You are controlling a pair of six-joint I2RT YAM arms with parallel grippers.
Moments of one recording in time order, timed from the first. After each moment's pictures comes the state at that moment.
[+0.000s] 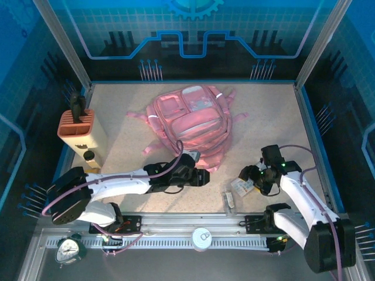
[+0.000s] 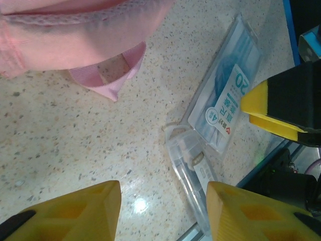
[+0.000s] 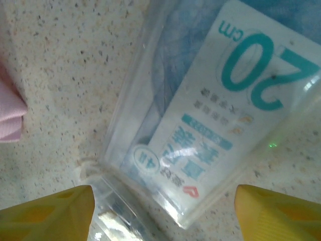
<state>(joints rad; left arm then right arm) -1.04 1.40 0.74 -0.06 0.03 -0.96 0.13 0.96 0.52 -0.87 -0.30 0.71</state>
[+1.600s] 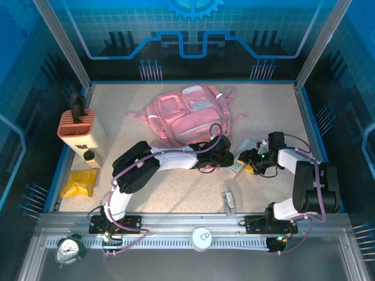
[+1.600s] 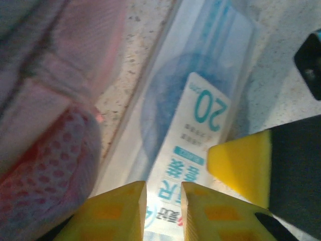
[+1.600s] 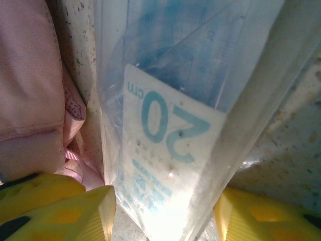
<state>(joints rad) -0.95 2.06 1.35 -0.12 0.07 -0.93 -0.09 1.46 0.60 -0.44 -0.64 0.51</state>
